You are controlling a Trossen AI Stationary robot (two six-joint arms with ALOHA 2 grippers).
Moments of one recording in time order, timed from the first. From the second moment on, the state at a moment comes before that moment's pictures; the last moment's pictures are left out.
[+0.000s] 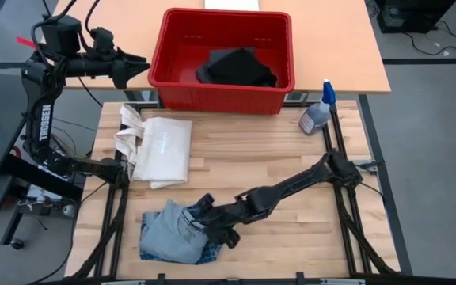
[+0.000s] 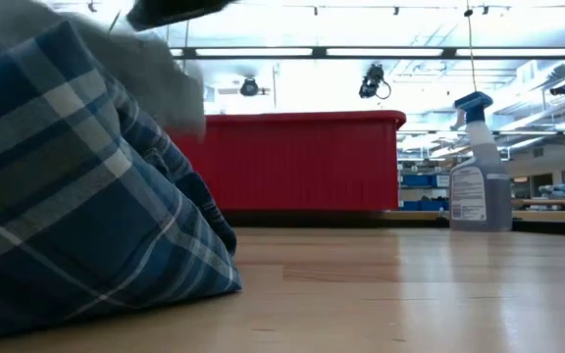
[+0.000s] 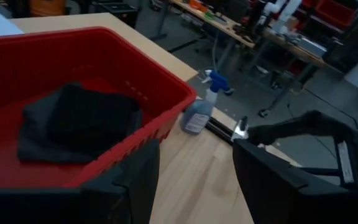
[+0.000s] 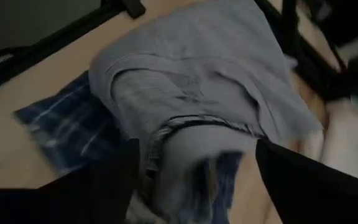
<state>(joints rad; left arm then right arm) 1.09 1.24 2.02 -1.16 0.66 -0.11 0.36 2.12 1.81 -0.47 0.08 -0.42</state>
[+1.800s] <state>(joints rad) 0.85 1.81 2.02 -0.57 0.48 -0.12 -0.66 1.65 1.81 -0.56 -0.11 -0.03</state>
